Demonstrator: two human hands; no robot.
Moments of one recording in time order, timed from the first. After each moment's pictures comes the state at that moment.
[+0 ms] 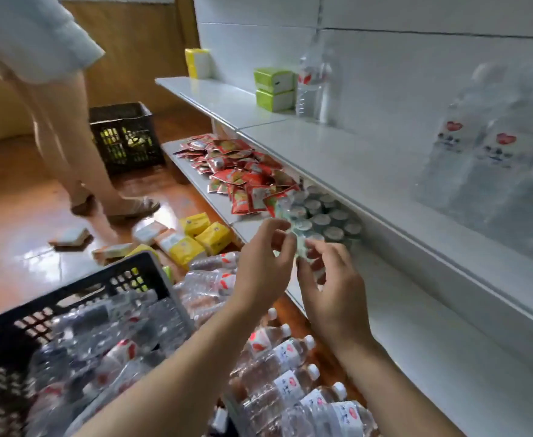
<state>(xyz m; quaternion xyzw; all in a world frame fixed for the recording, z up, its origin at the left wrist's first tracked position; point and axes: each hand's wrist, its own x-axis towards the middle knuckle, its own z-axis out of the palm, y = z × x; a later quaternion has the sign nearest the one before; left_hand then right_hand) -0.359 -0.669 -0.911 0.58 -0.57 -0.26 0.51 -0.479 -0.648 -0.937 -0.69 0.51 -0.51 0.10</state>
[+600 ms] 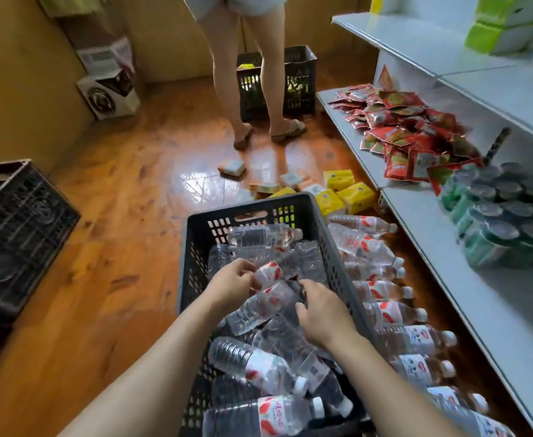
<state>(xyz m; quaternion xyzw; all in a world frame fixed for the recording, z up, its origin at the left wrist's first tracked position) -0.097 -0.505 -0.997 0.83 -0.31 -0.35 0.30 -0.269 -0.581 -1.043 -0.84 0.44 -0.02 0.32</state>
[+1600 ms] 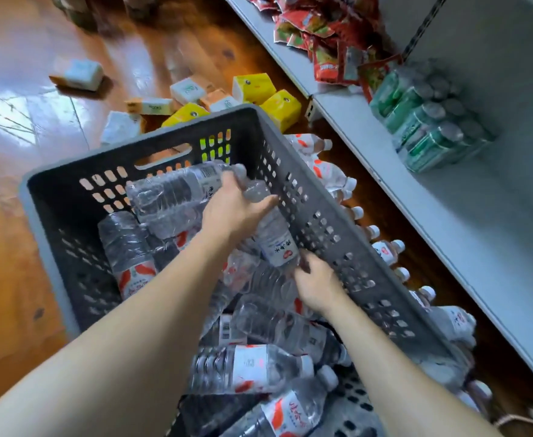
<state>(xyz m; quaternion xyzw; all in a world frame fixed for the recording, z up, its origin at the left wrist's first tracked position) -0.058 -0.655 -1.127 0.76 -0.52 -0.31 0.25 -0.244 -0.598 -1.161 -0.59 0.68 -0.09 0.43</state>
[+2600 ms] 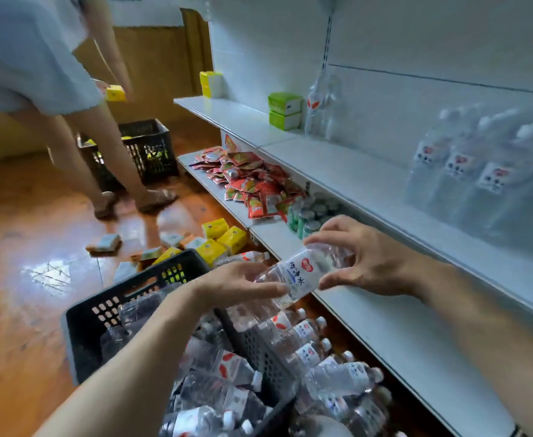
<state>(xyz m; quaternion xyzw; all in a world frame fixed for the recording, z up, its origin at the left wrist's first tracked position) -0.218 -0.562 -0.845 0.51 -0.66 -0.52 0.19 -0.488 -0.585 -0.793 -0.86 0.43 -0.15 0.22</state>
